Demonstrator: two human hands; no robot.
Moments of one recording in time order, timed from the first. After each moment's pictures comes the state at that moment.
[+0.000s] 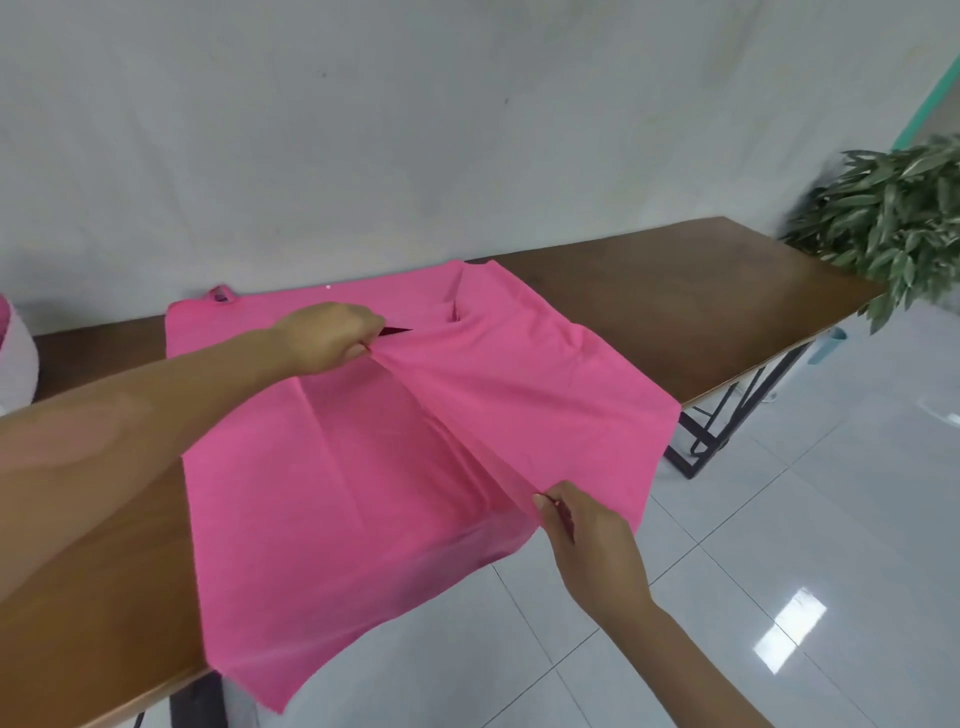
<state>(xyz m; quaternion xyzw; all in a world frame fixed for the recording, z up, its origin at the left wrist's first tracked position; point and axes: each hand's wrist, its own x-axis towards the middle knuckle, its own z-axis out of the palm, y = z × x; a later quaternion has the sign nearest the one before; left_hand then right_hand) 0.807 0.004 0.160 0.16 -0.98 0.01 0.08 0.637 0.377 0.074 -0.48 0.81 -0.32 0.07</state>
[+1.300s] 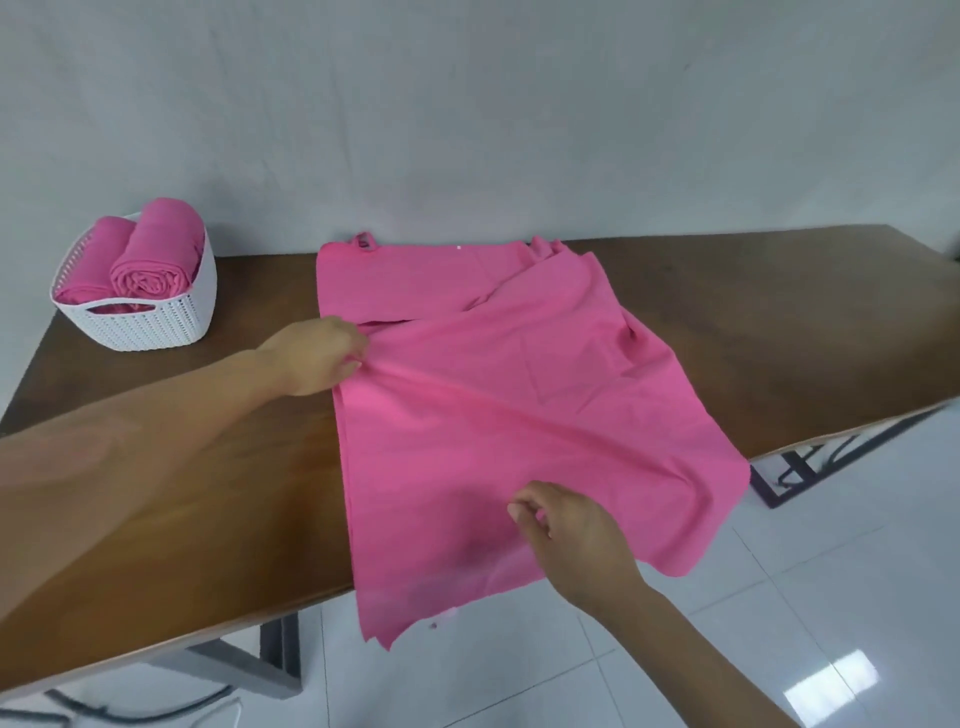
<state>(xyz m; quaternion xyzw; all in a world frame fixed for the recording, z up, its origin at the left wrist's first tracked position) 1.002 -0.025 0.084 0.32 -0.95 -0.02 0.05 0.749 0.289 0.065 -0.62 0.75 -0.18 0.14</state>
